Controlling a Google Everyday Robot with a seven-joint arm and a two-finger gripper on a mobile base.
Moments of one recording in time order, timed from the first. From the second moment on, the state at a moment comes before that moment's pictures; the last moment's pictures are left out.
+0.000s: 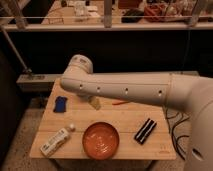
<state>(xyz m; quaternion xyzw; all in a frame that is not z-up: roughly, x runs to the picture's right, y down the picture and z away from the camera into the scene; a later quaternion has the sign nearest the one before) -0.070 0.043 0.702 -0.18 -0.04 -0.35 0.92</state>
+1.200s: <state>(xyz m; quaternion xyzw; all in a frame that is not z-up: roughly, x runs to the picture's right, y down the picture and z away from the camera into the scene) -0.103 0.036 0.716 -0.16 -0.07 -0.43 0.89</state>
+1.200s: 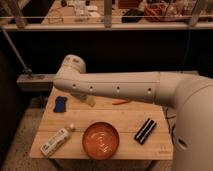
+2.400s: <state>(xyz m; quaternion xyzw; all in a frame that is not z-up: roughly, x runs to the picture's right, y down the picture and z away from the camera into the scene) -0.138 0.036 0.732 -0.13 -0.11 -0.49 0.85</state>
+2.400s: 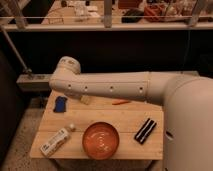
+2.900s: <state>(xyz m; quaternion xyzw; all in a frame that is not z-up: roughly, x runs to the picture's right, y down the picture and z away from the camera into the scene) -0.151 0.035 0.740 -0.13 -0.12 -0.51 0.84</state>
